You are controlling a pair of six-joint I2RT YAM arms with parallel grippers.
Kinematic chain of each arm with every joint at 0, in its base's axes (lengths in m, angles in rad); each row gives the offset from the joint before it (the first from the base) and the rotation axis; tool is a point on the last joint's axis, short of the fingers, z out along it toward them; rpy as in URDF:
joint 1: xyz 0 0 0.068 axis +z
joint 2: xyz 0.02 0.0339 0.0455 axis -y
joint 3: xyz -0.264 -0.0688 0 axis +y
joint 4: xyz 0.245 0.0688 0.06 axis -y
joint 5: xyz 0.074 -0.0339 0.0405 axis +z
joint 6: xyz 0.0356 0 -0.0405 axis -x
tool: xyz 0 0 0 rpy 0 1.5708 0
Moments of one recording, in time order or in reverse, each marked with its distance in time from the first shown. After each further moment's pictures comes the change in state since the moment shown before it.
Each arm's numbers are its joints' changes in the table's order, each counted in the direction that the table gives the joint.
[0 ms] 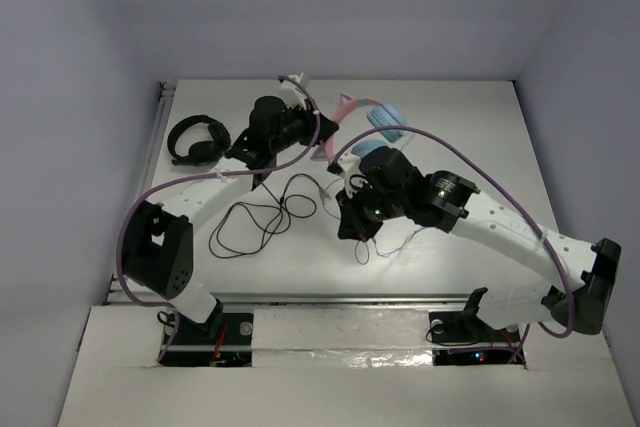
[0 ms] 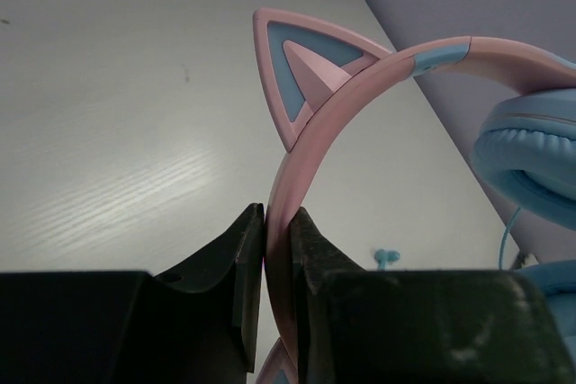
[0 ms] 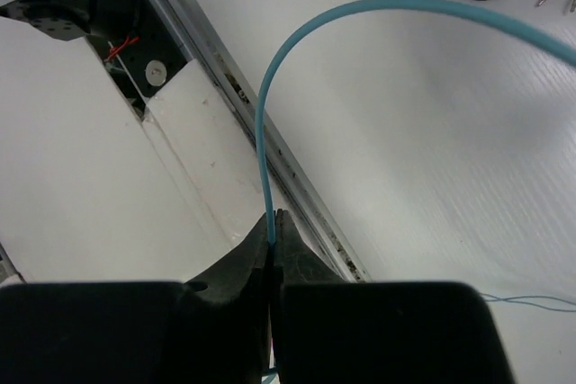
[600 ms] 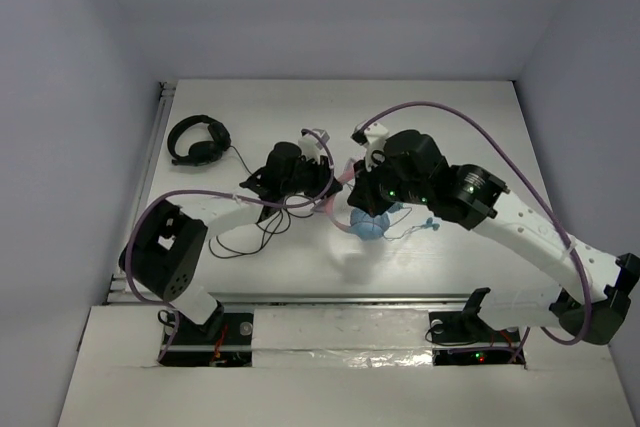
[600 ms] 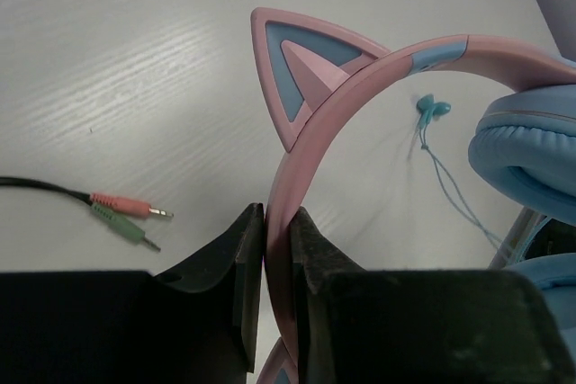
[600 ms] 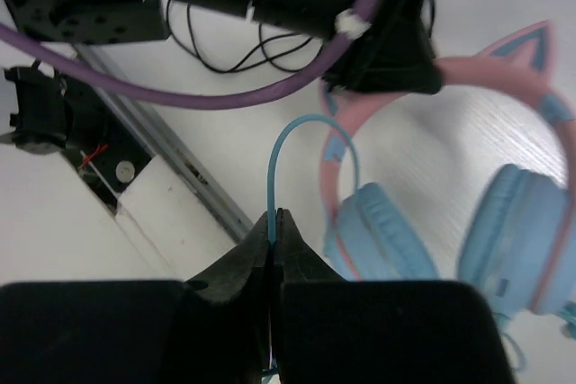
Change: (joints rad) left arm -0.131 -0.010 0.283 0.036 -0.043 -0.096; right arm -0.041 0.044 -0.071 0.033 -0.193 -0.035
